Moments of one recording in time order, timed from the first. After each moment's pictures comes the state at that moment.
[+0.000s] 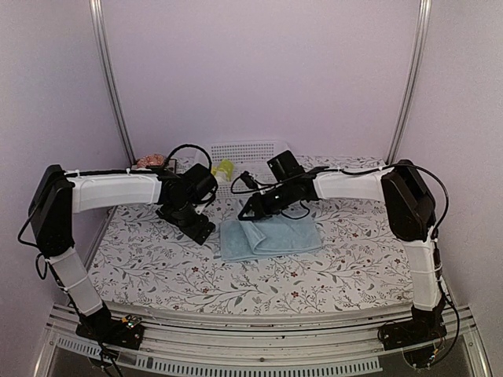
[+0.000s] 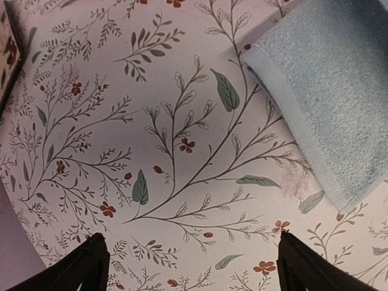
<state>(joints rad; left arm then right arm) -0.71 1.74 1.25 -0.81 -0.30 -0.14 0.75 2.20 1.67 -0.27 -0.63 0.31</state>
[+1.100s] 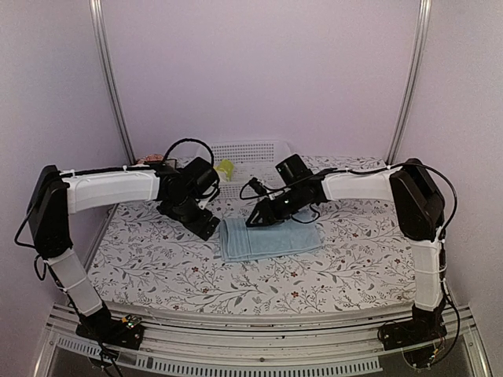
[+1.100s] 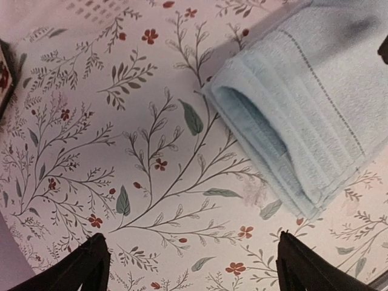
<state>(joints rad) -0.73 1.73 1.28 -0.81 -0.26 -0.15 0.73 2.14 1.57 -0.31 -0.64 0.26</state>
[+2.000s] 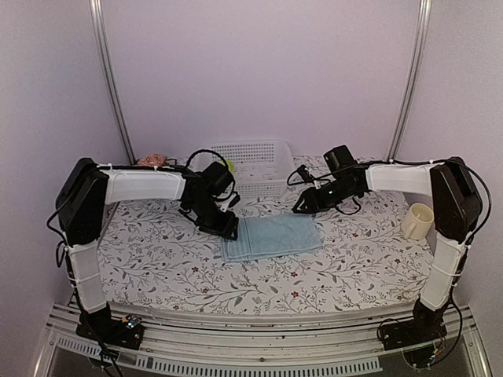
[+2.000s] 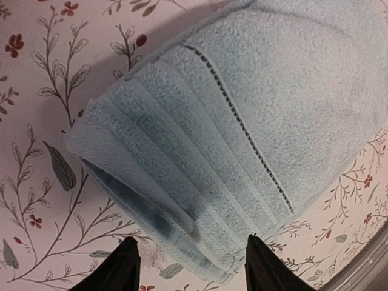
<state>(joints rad) -0.71 1.95 1.41 -0.69 0.12 -0.29 0.49 1.89 1.31 -0.38 -0.50 0.11</state>
